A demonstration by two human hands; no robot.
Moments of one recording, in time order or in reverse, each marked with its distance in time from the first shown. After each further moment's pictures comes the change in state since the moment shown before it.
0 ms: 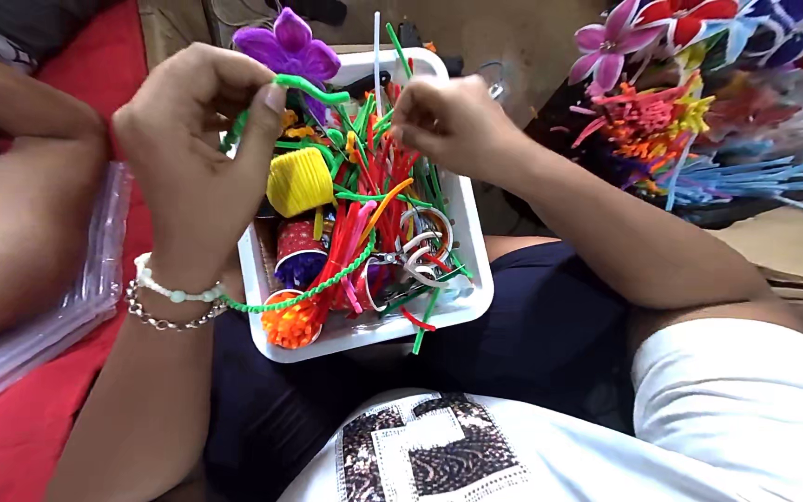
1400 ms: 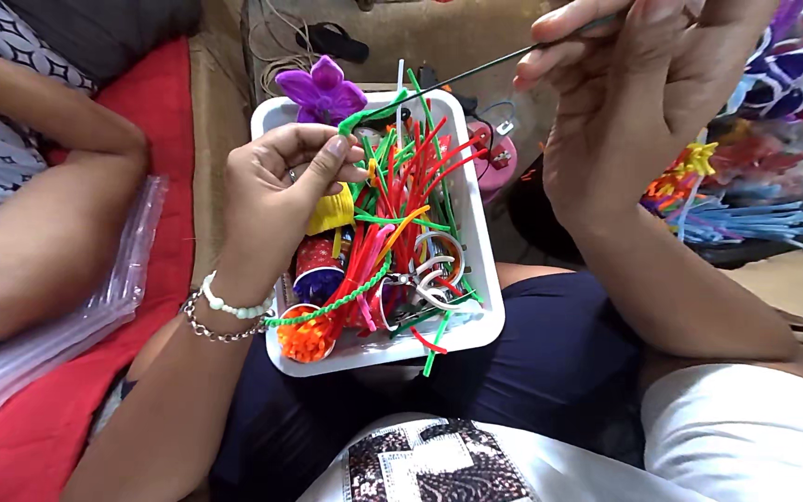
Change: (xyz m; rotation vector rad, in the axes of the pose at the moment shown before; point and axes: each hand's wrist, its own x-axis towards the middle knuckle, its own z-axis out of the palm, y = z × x) left_hand -0.008 0.021 0.017 -0.550 -0.016 -0.341; right_hand -0.013 -0.034 -0.038 0.629 0.724 -0.452
